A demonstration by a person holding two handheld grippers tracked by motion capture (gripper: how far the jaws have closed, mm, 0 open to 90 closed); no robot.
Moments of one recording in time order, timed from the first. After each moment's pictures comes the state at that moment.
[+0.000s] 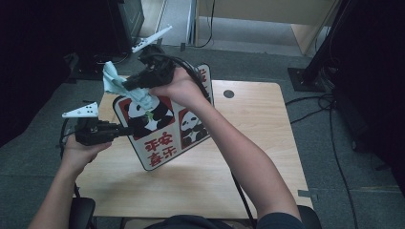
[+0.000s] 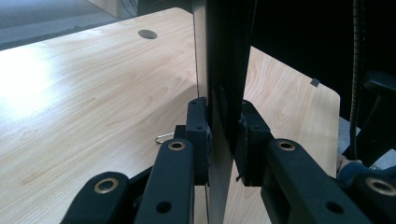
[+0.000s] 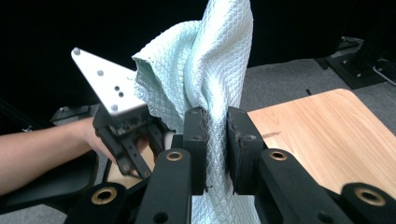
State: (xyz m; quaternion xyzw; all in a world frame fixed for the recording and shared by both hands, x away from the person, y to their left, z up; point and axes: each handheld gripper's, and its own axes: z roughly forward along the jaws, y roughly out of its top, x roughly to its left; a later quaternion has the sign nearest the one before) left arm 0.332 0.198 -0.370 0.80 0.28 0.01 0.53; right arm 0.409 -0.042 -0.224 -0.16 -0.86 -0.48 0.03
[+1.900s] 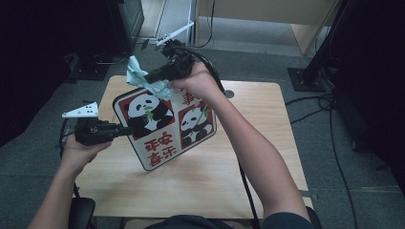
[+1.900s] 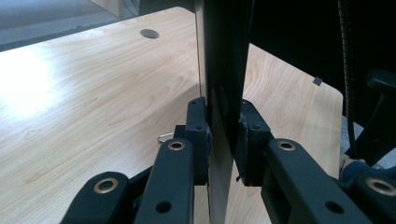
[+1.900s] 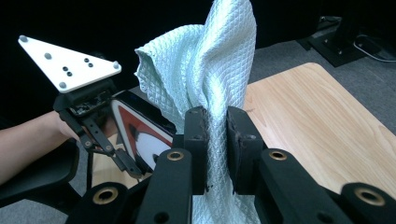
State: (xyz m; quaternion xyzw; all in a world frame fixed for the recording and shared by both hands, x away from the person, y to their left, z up) left arm 0.332 0.199 -0.369 0.80 0.28 0.02 0.53; right arm 0.441 -0.089 -0.233 -0.22 -0.86 -0.46 0.03
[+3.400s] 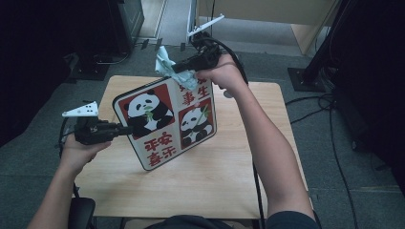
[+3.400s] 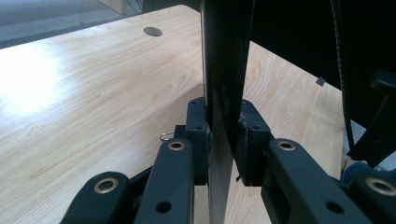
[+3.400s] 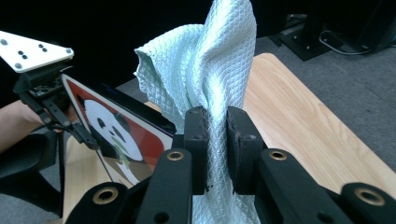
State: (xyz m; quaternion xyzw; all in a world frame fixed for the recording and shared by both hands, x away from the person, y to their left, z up) left arm 0.333 0.199 -0.368 0.80 0.29 0.02 0.52; right arm 0.471 -0.156 -0.233 -0.25 -0.85 -0.46 0.00
